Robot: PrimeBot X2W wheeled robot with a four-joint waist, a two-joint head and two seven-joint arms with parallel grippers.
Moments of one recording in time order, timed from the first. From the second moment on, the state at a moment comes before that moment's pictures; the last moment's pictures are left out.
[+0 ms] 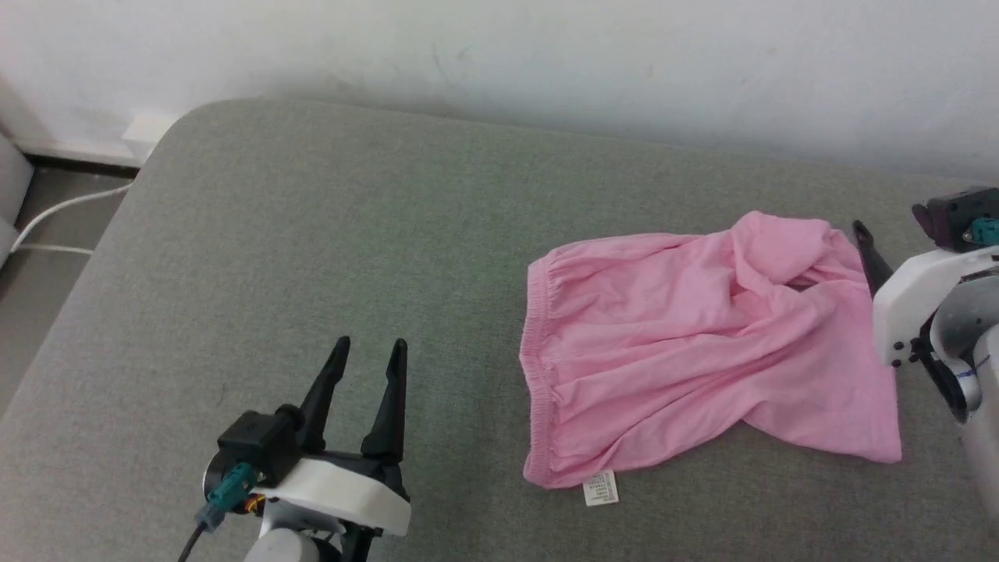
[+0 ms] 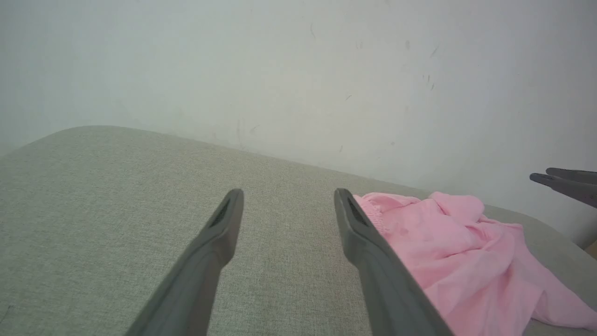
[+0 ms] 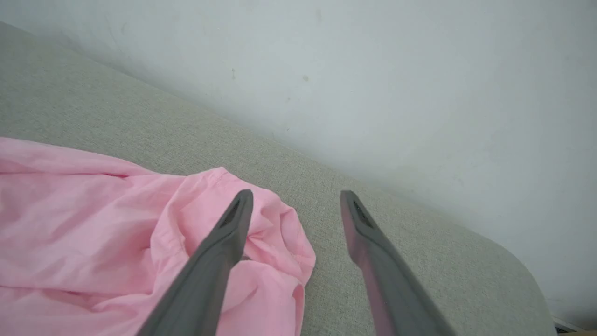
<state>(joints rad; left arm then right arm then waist) -0.08 0.07 -0.16 0.16 -0.31 -0.12 -0.26 -0.57 -0.39 0.13 0.64 0.13 0.13 0.09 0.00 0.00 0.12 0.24</state>
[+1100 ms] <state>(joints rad) 0.06 0.17 -0.30 0.07 -0.34 -0.05 0.29 0.00 -0.06 -0.18 0.06 0.12 0.13 -0.14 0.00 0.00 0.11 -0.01</state>
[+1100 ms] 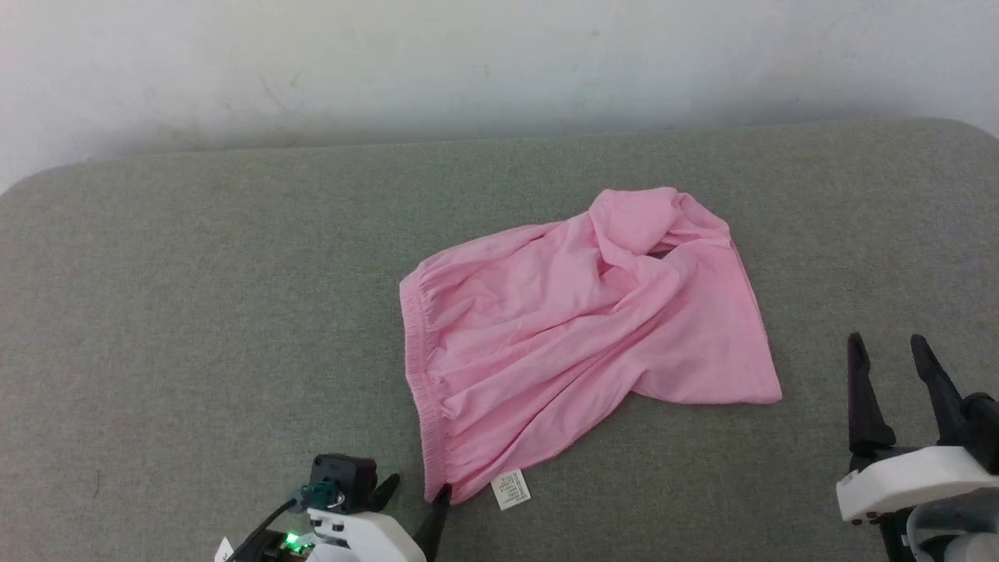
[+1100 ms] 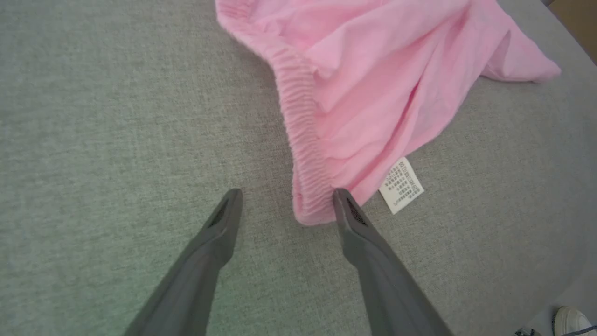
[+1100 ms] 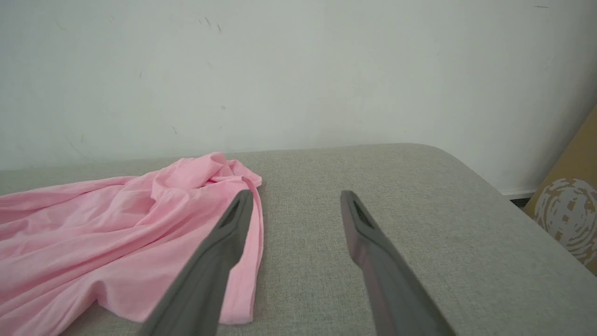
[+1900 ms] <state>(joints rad) 0.00 0.13 -0.31 0.17 -0.34 -0.02 0.28 0.00 -0.11 -0.11 0.06 0.09 0.13 -0.02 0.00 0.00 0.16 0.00</state>
